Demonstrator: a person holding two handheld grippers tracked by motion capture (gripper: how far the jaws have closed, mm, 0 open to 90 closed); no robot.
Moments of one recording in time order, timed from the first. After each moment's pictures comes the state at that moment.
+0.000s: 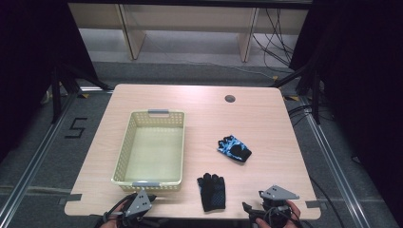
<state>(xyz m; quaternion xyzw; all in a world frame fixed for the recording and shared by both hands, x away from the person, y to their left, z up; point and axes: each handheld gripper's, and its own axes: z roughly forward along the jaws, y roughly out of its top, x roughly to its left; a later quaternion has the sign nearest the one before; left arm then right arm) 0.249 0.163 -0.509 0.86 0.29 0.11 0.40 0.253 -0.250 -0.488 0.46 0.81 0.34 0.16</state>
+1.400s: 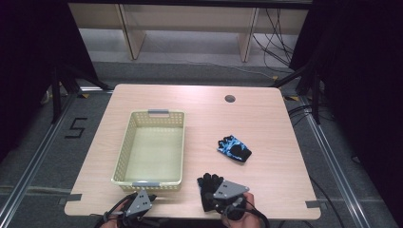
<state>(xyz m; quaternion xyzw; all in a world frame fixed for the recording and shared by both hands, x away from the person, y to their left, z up) 0.250 0.162 -0.509 0.86 0.29 0.10 0.40 0.271 -0.138 -0.478 0.28 0.87 0.38 0.13</state>
